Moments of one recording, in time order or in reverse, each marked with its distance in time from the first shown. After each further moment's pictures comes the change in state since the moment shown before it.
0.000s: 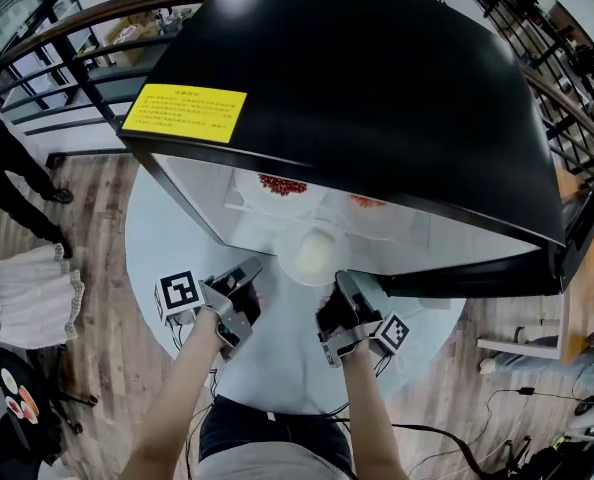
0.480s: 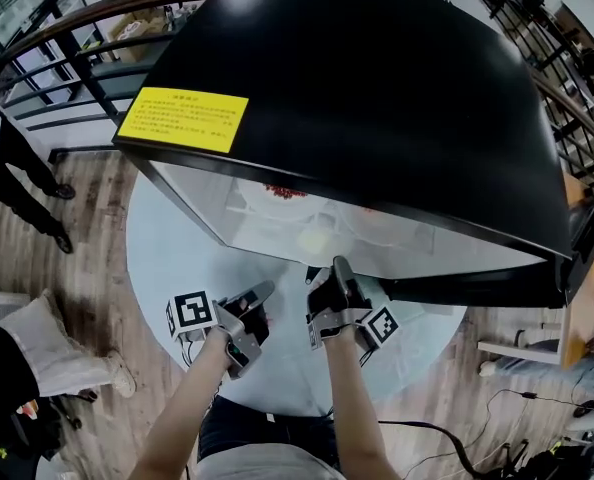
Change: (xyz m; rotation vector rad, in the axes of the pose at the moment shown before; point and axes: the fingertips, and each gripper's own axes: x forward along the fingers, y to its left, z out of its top) left arm -0.003 0.027 -0.036 -0.027 0.058 0.052; right arm 0.034 -0.012 0.014 -0.017 -0.177 -0.039
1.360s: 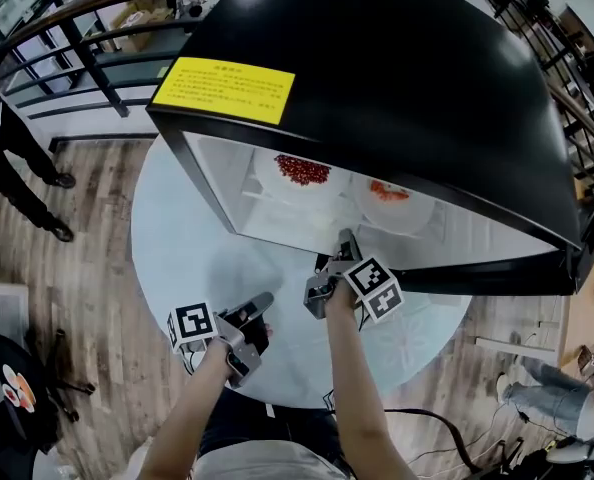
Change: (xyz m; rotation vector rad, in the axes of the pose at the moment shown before) left arm -0.039 0.031 -0.023 -0.068 -0.012 0.024; right arm 0.033 -0.006 0.011 -0.596 -0.035 -0.495
